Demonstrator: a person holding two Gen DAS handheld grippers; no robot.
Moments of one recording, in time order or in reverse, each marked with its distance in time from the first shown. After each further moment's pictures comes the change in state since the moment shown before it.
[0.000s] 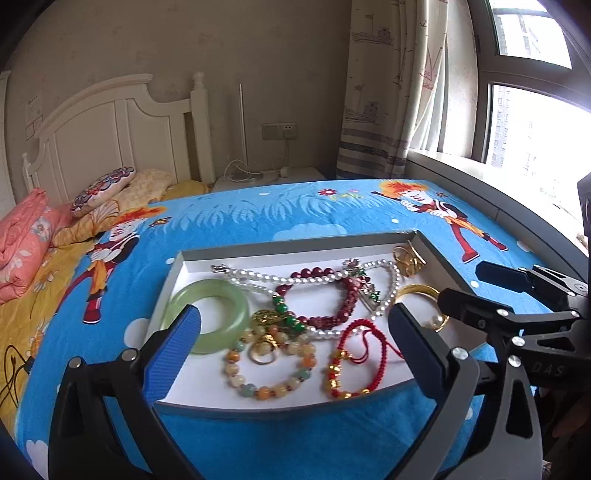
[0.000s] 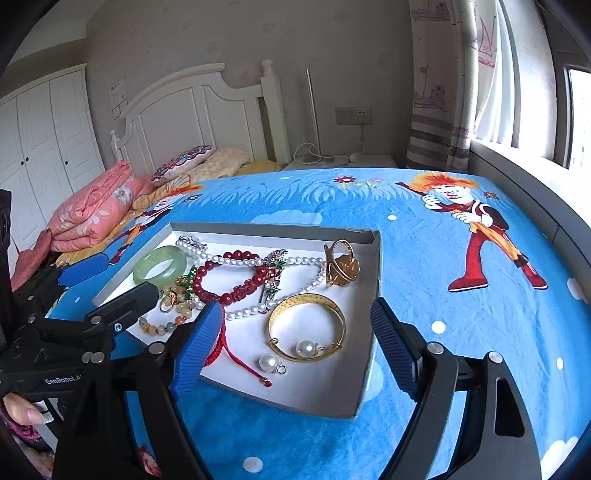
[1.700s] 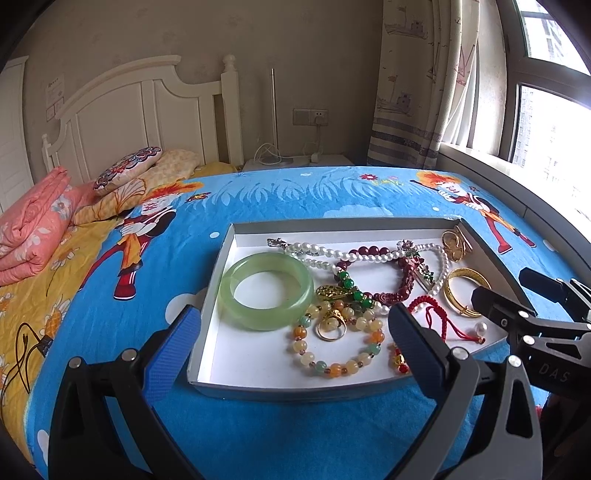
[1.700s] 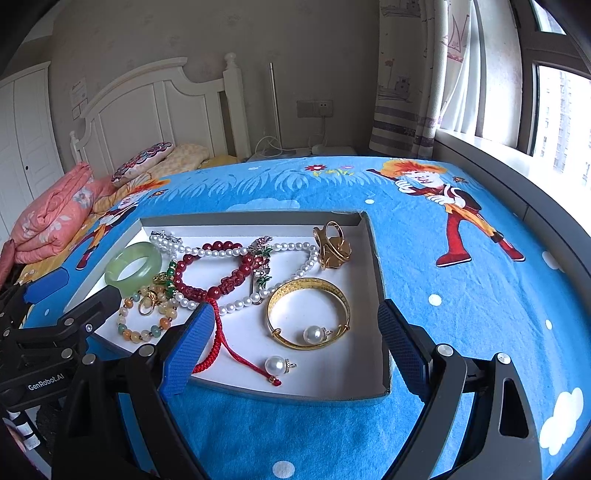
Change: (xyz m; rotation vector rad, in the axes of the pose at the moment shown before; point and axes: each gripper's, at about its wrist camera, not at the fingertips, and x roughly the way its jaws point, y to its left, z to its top) left arm 0.003 0.036 -0.011 -0.047 0.051 0.069; right arm 0.010 0.021 -0.010 0.051 0.020 -0.163
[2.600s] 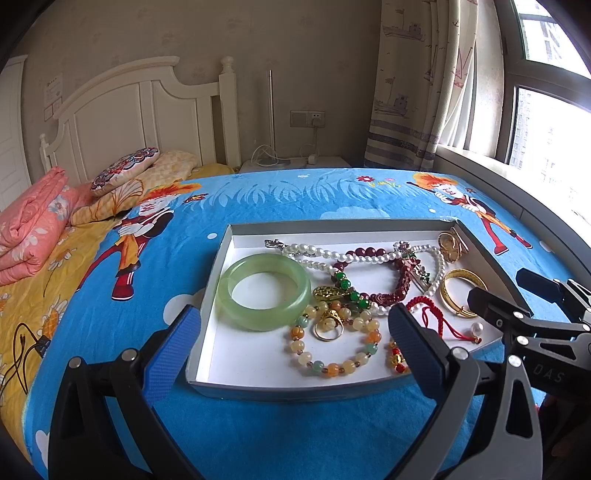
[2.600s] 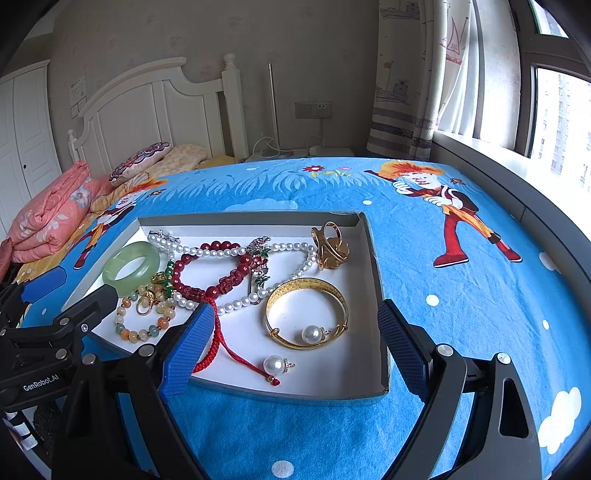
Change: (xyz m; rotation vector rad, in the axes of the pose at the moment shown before) left arm -0.002 -0.001 0.000 -0.002 -0.006 -0.009; right arm -0.002 -0.001 0.001 -0.003 -0.004 -0.009
